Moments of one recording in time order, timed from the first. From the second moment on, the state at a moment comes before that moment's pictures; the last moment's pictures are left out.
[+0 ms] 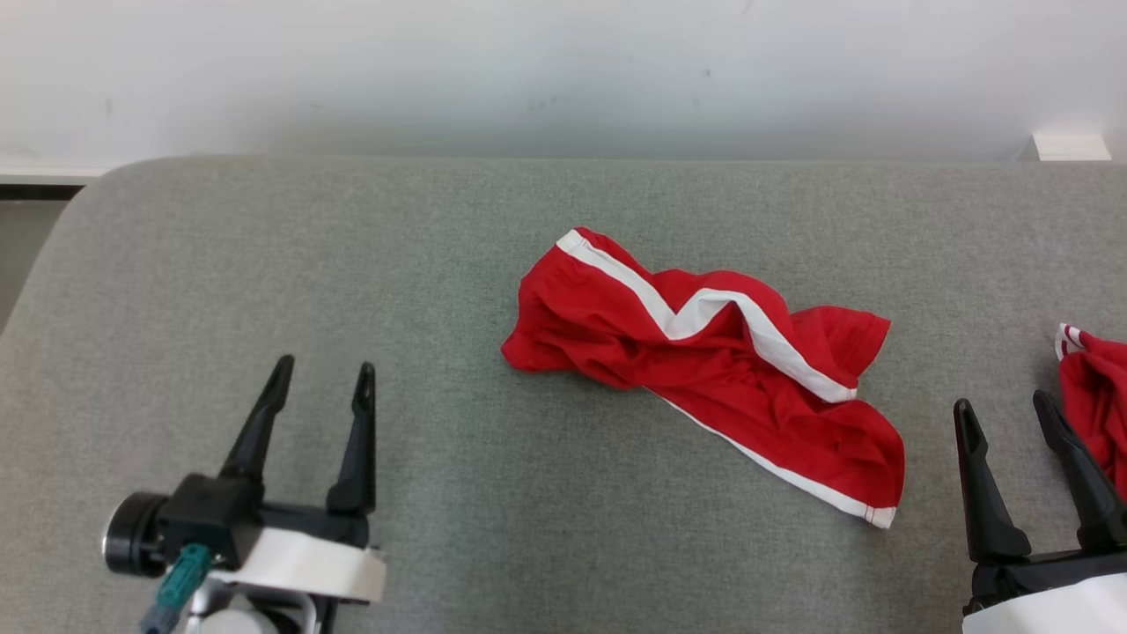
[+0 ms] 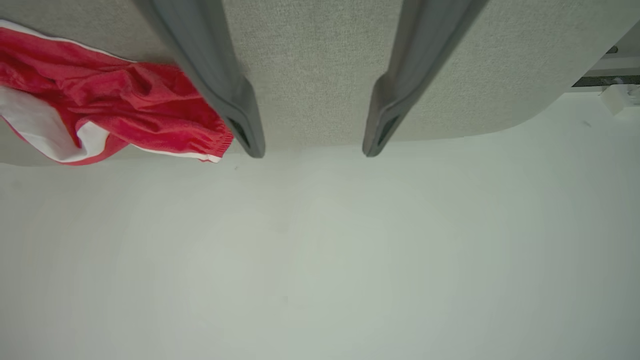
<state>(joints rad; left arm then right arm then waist) -0.14 0.25 -0.21 -0.03 -0.21 0.16 -0.23 0.02 -0.08 -0.04 -0.25 0.24 0.13 0.06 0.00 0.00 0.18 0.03</state>
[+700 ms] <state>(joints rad) -0.91 0.07 -0.44 0.49 -0.31 -0.06 0.18 -0.07 -0.09 -0.01 -0.25 0.24 0.13 0.06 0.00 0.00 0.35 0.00</state>
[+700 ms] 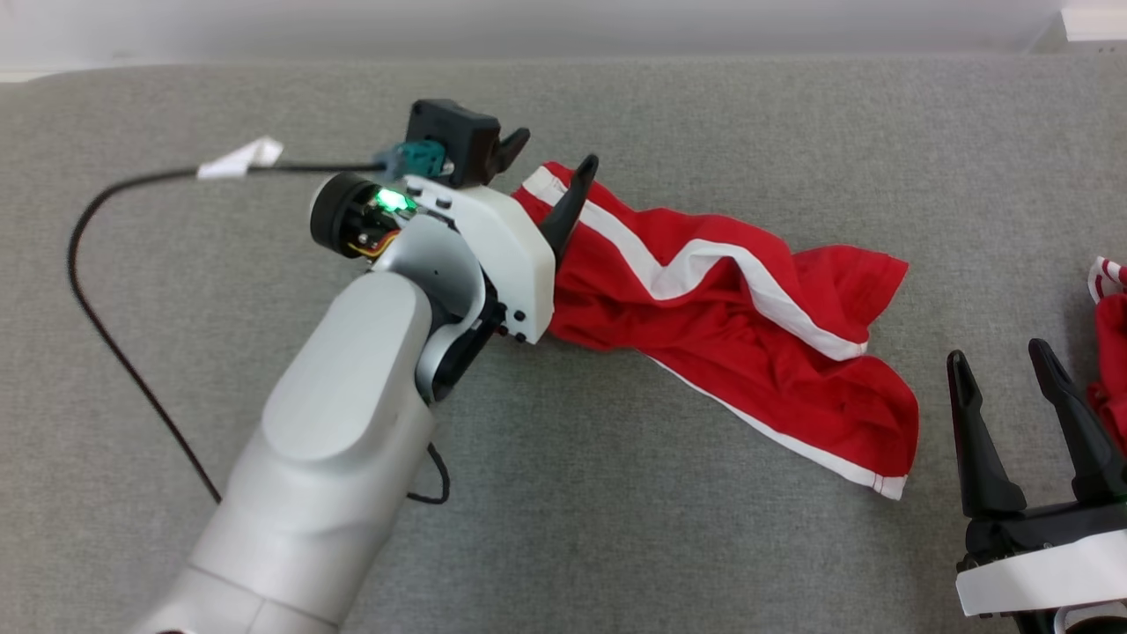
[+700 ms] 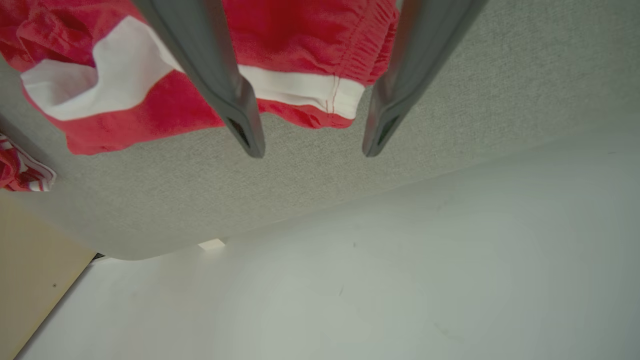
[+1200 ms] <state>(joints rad) -1.07 0.05 -0.54 0.86 -0.40 -0.10 0.33 -0.08 -0.10 0.00 -0.22 0.25 0.13 0.06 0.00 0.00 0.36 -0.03</state>
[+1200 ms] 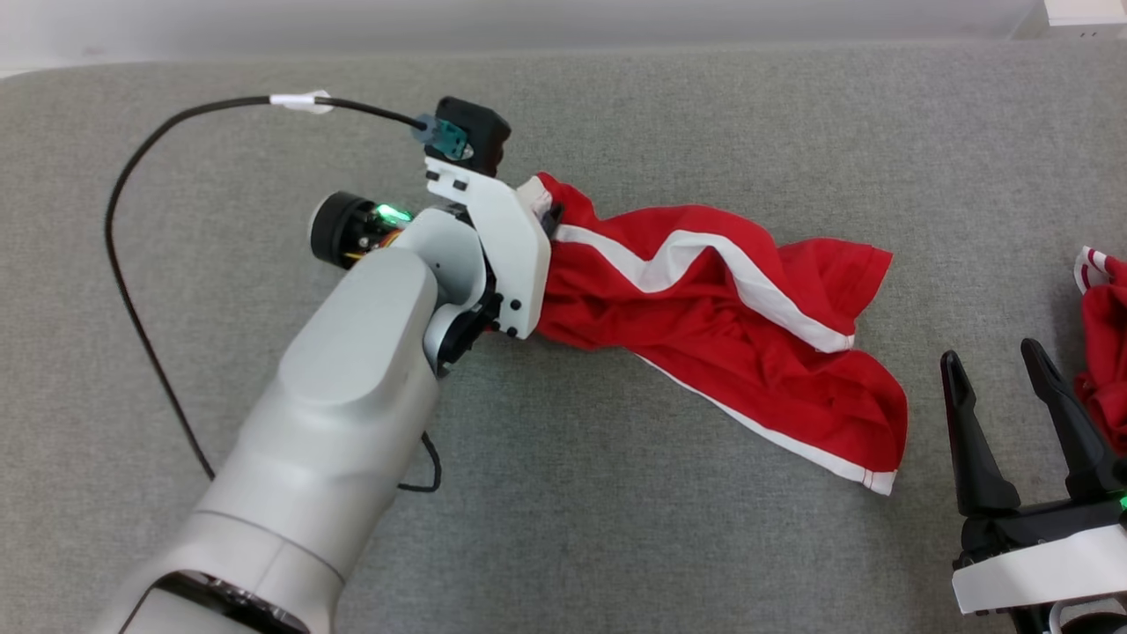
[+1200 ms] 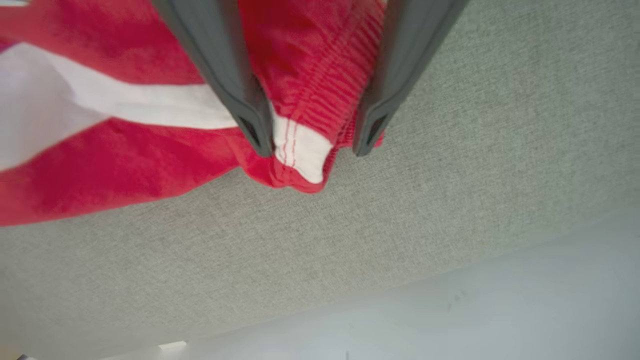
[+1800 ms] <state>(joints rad) -1.12 0.05 -0.63 0.90 -0.45 -0.10 0.21 -0.25 -0.23 0.15 0.07 0.32 0.13 0.10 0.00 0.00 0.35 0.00</state>
